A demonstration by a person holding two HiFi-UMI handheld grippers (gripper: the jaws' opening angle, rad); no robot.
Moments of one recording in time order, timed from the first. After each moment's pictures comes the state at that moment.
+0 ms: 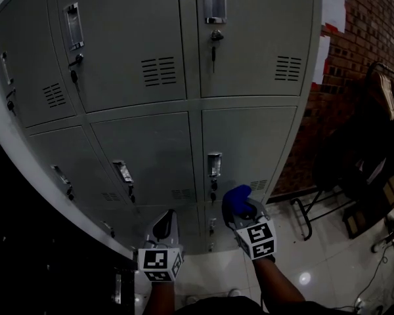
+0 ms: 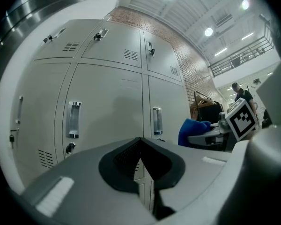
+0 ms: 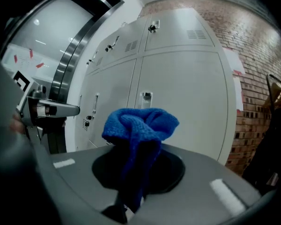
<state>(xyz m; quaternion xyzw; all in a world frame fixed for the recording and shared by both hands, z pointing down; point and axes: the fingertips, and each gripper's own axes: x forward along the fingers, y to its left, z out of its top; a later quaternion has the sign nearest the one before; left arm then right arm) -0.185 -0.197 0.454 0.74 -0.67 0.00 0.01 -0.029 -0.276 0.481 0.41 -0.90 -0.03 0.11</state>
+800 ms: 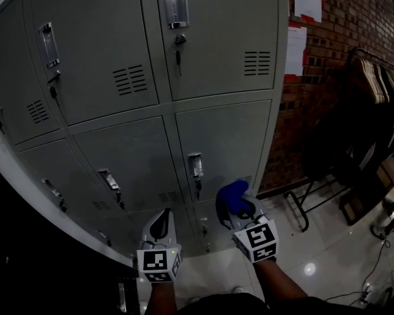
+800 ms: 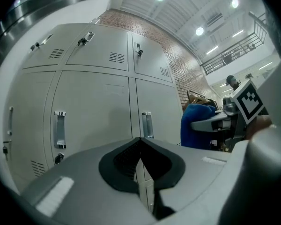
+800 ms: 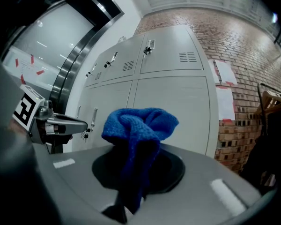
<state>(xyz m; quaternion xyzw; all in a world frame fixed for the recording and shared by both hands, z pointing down) -0.152 -0.204 0.438 0.76 -0.65 0.02 -0.03 0.001 -0.252 0.433 0.43 -0.90 -0.05 0.06</state>
